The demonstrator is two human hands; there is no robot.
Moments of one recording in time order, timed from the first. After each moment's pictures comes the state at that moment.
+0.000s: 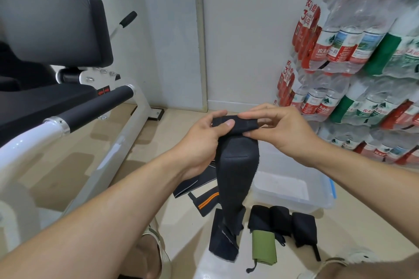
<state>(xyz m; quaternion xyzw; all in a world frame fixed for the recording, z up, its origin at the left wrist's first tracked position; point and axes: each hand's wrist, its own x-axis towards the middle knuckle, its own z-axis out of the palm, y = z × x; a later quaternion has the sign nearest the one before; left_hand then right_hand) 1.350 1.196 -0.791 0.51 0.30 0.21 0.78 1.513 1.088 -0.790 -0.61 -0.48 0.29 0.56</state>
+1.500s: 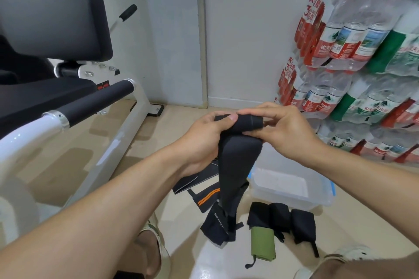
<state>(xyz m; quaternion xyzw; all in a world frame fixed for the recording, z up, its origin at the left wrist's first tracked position) 1.348 1.196 -0.788 0.53 0.29 0.17 0.78 1.508 1.089 -0.794 -0.63 -0.51 0.26 0.53</state>
